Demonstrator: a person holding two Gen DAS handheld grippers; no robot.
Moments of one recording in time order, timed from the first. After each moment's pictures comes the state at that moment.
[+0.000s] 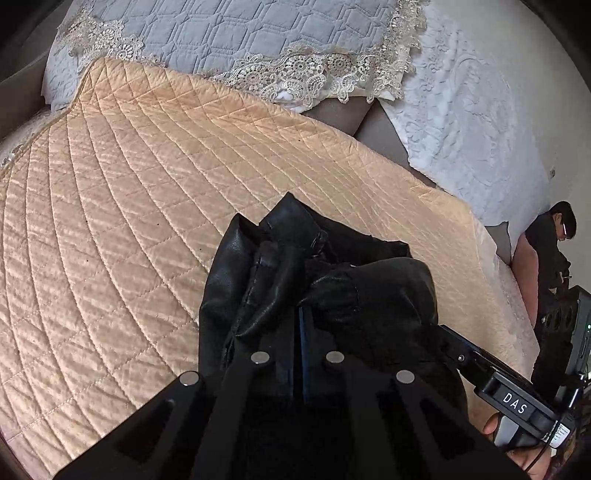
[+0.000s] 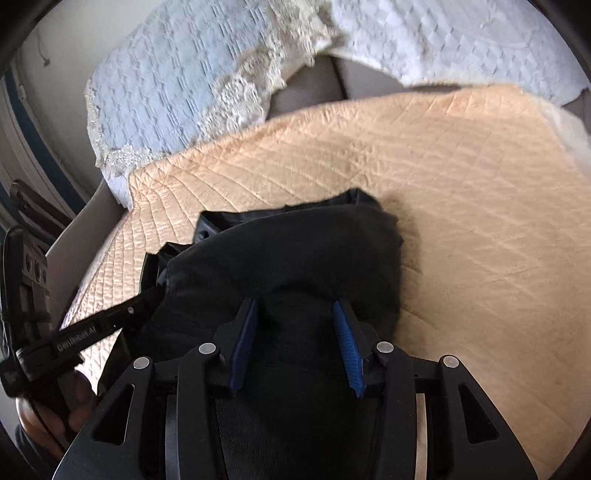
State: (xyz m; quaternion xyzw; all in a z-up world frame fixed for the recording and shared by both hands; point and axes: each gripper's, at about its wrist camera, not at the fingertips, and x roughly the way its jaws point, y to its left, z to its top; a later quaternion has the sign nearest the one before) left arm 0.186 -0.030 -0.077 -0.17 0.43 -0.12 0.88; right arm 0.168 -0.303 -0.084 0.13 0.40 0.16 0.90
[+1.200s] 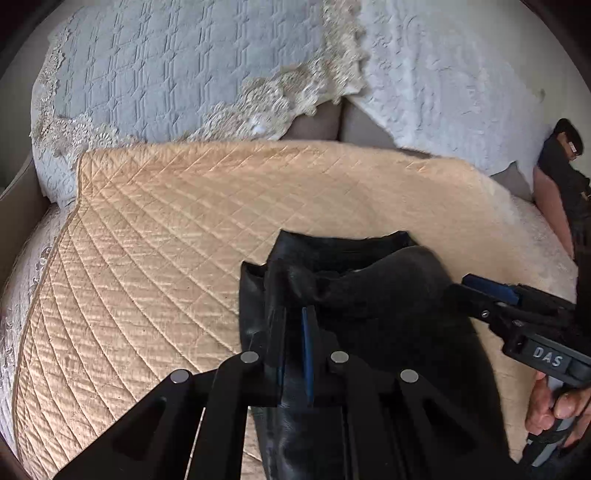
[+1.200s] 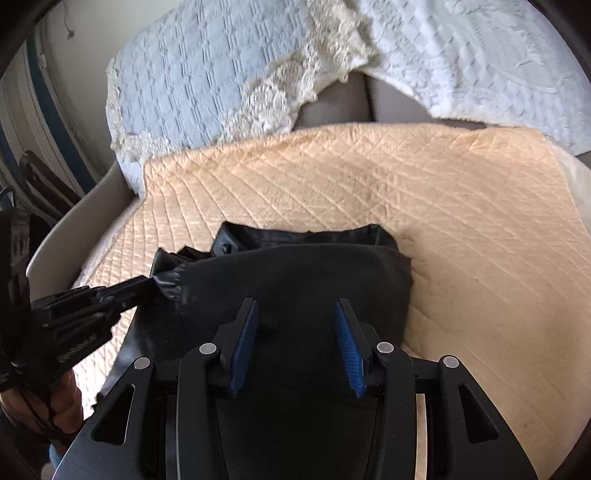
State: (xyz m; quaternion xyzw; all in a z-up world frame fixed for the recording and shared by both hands) left arm 0.187 -0.050 -0.041 0.01 0.42 -0.09 0.90; right arm 0.195 -0.281 -0.069 0.06 0.41 0.18 0.89
